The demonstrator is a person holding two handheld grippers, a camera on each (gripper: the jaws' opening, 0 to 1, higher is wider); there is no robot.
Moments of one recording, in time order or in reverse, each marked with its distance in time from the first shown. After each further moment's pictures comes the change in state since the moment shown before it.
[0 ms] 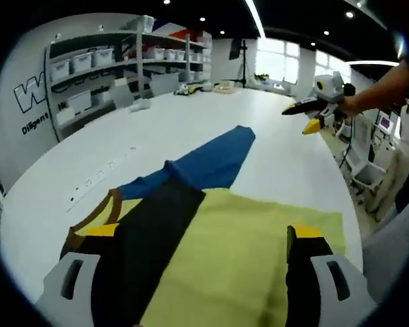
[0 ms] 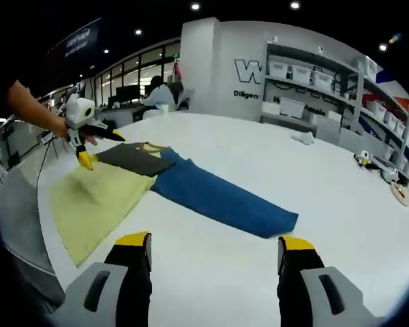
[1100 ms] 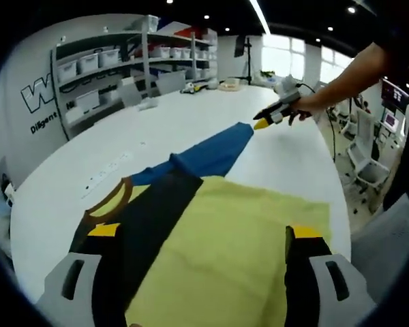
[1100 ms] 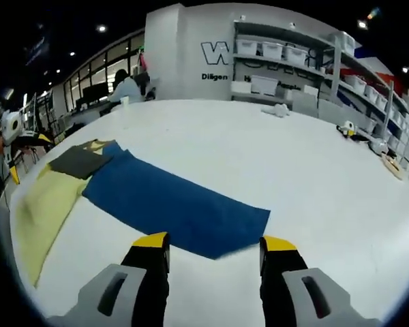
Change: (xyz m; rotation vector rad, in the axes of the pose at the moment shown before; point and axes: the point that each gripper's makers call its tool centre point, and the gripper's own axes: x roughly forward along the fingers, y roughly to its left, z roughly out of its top) left arm -0.047 -0.012 -0.014 -0.014 0.012 0.057; right arm 0.083 -0.089 -0.020 0.134 0.092 -0.141
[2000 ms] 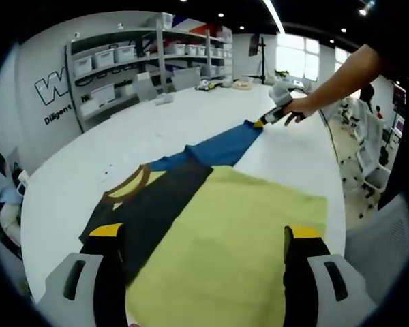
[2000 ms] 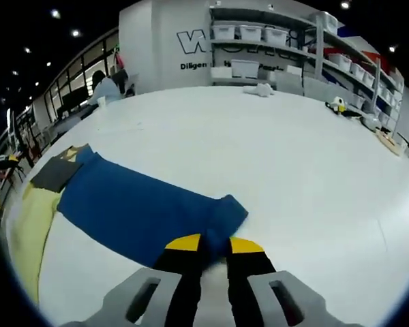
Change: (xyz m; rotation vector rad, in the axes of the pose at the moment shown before) left arm -0.038 0.002 -0.017 -0.037 0.033 0.074; right arm 0.035 -0.014 -0.012 0.132 0.102 -0.041
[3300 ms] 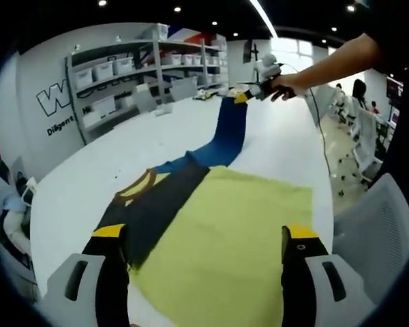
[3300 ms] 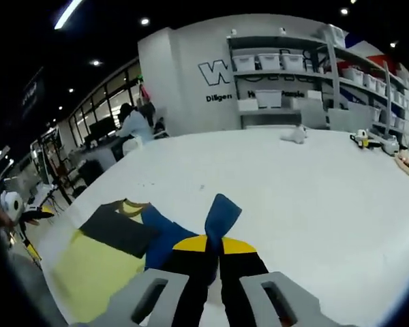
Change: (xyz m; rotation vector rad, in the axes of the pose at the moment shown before) left arm -0.064 -0.006 -0.013 0.039 -0.069 0.011; right arm -0.092 0.135 0.123 -0.001 -0.209 0.191
